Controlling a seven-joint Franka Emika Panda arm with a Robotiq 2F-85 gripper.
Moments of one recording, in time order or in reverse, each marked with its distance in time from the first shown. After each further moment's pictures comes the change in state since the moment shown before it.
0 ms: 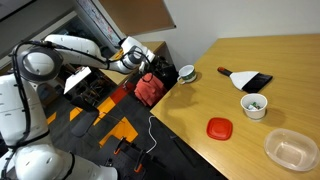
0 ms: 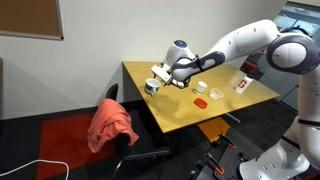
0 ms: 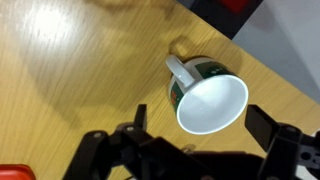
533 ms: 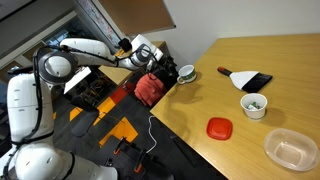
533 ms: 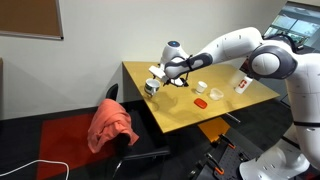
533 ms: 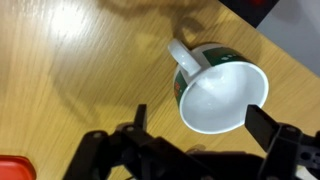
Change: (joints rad) arm 0.004 0.145 -0.045 0.203 0.101 -0.138 -0.098
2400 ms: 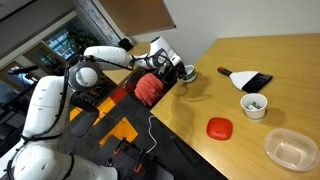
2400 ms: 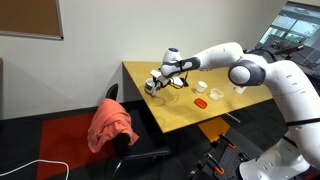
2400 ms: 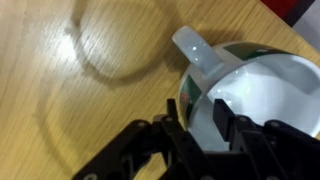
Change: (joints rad) arm -0.140 0.254 0.055 0.298 0.252 -0.100 -0.295
